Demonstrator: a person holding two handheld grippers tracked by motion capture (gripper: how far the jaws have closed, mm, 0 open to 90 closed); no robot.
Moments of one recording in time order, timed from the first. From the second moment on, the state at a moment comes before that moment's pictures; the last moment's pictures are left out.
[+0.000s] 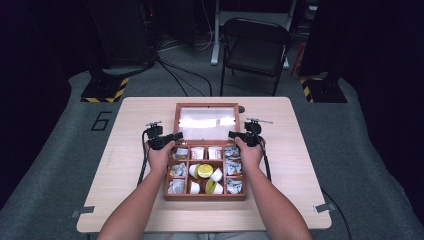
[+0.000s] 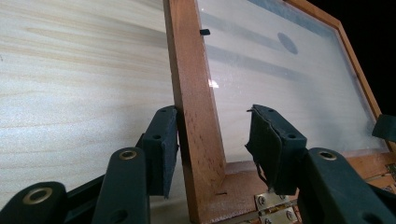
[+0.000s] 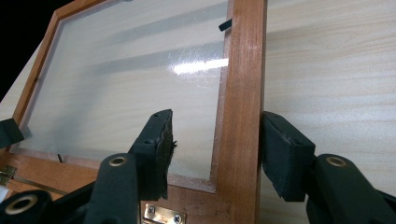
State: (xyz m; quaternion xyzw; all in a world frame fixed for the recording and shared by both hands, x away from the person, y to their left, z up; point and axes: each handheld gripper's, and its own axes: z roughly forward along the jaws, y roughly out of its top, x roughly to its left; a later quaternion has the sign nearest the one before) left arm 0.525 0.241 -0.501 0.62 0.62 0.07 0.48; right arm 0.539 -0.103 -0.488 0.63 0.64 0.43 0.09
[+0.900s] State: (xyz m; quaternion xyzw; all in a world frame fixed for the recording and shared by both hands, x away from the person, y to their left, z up) left arm 0.529 0.242 -0.505 0.62 0.63 0.05 0.47; right arm 0.544 -0.104 -0.490 0.65 0.63 0.42 0.06
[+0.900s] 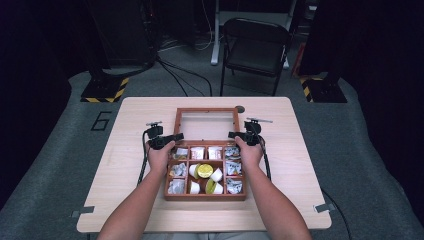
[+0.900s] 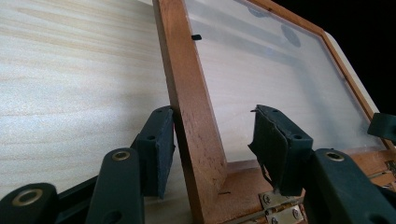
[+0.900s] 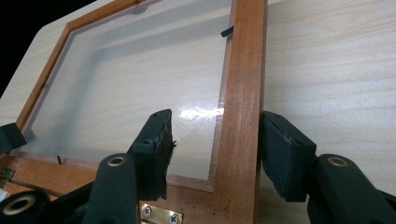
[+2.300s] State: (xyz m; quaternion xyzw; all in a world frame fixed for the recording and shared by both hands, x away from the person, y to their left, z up) left arm 0.534 0.243 -0.510 0.61 0.64 0.03 0.47; right arm 0.549 -0.105 -0.494 0.67 0.63 0.40 0.04
